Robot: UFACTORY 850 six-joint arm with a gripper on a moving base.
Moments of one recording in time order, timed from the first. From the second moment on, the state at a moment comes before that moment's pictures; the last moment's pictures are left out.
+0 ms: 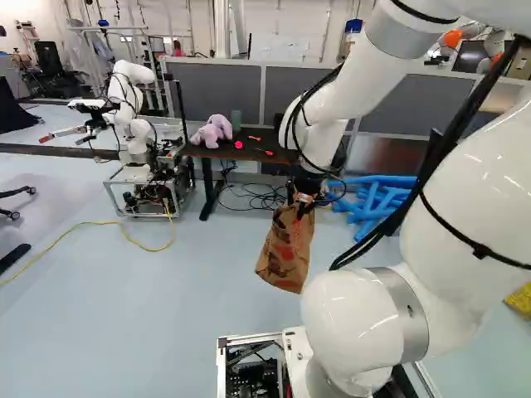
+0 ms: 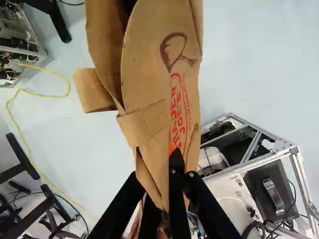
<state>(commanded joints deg) -2.3 6.8 -31.7 8.2 -30.9 22.8</state>
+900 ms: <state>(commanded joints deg) -2.0 11.3 -36.9 8.0 -39.1 22.8</state>
